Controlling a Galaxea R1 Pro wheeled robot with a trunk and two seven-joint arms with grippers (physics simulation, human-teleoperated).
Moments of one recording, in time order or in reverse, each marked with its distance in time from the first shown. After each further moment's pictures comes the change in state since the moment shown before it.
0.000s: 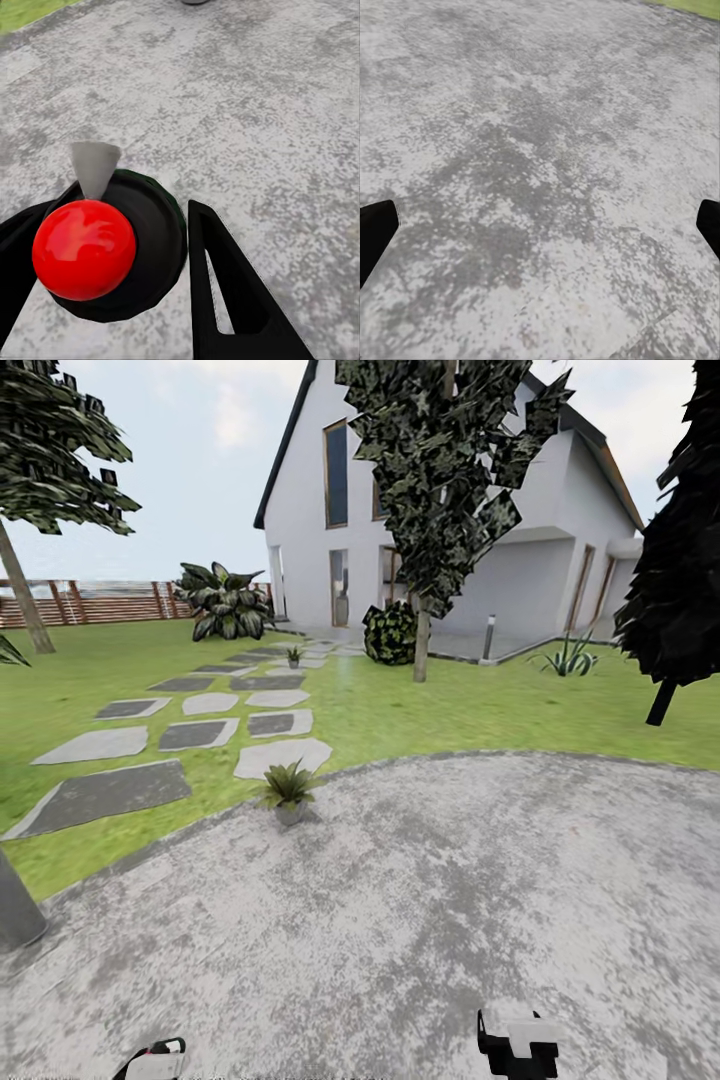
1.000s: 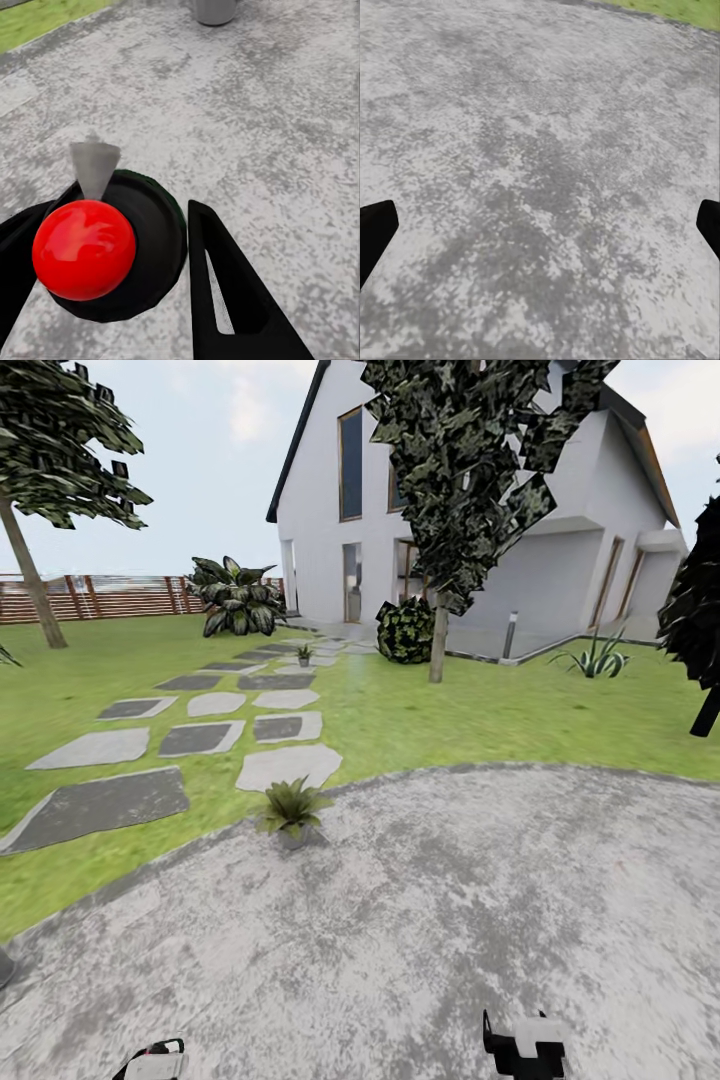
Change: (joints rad) left arm 0.000 0.001 0.000 0.001 0.006 0.001 0.000; right arm 0.000 -0.015 0.000 -0.002 0.001 0.000 -0.003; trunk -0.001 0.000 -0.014
